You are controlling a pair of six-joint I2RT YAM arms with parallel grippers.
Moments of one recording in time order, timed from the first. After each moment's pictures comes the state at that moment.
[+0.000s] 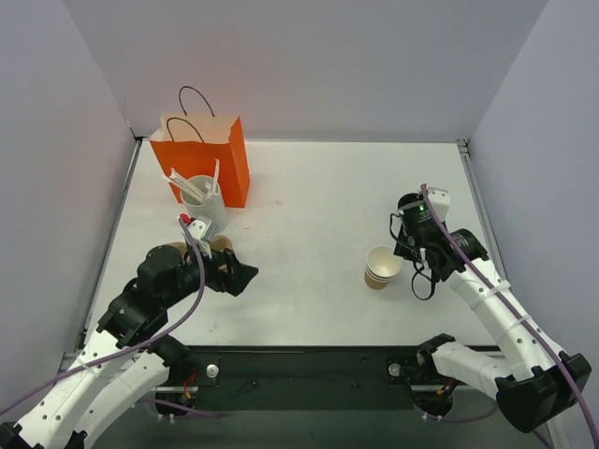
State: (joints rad) left arm -0.60 0.56 0.68 -0.45 0.14 -0.38; right arm 0.44 1.02 1.01 -0.91 0.49 0.53
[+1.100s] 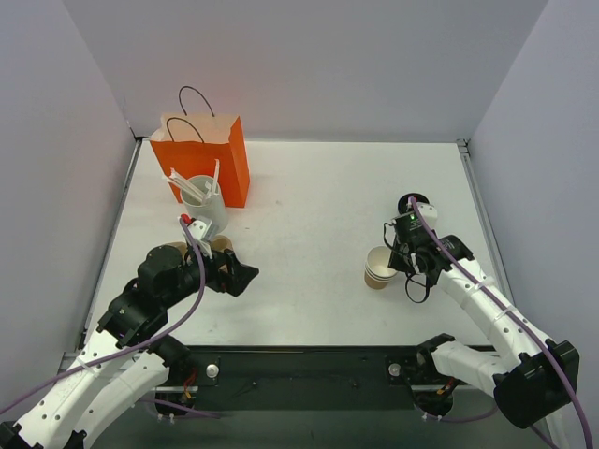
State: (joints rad) left arm -0.61 0.56 0.68 -0.45 0.14 -0.38; right arm 0.41 1.05 0.84 -0.82 0.33 0.55
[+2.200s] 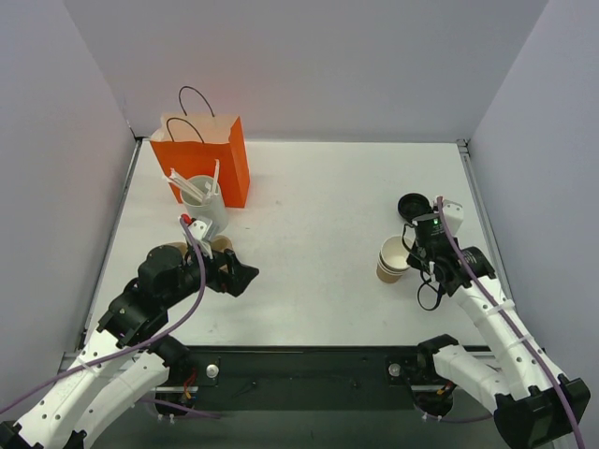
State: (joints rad) left arm -0.61 0.56 0.68 -0.45 0.14 -0.38; right arm 0.33 0.91 0.83 -0.82 0.42 0.54
